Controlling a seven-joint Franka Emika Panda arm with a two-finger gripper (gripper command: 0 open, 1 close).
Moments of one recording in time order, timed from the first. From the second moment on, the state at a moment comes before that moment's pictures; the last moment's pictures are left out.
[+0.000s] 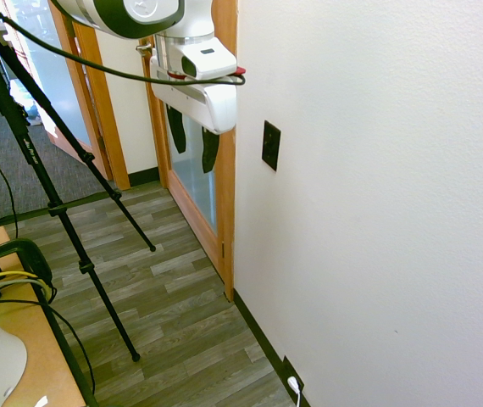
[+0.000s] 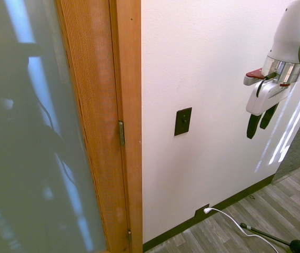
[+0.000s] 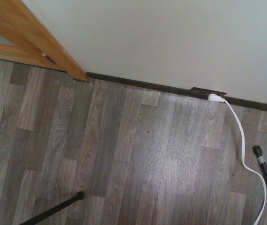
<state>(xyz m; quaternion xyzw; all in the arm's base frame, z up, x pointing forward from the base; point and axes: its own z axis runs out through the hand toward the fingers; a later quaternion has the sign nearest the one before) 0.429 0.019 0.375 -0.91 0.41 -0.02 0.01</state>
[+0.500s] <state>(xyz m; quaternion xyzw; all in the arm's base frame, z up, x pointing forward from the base) 0.455 0.043 0.373 -0.90 0.41 -0.11 0.05</state>
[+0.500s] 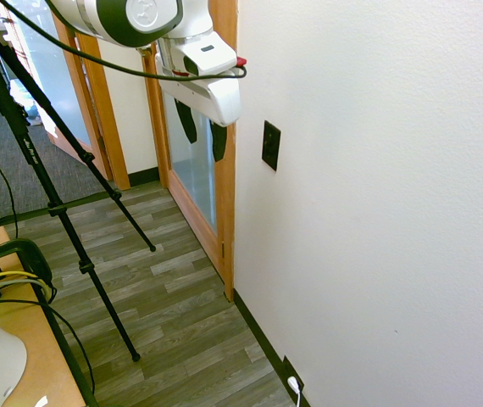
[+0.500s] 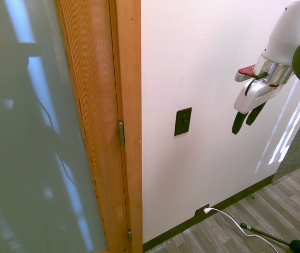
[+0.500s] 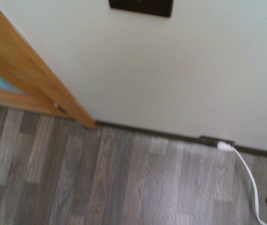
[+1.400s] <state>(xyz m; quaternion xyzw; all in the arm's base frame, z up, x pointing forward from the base) 0.565 0.078 0.332 -0.84 0.47 -0.24 0.06</state>
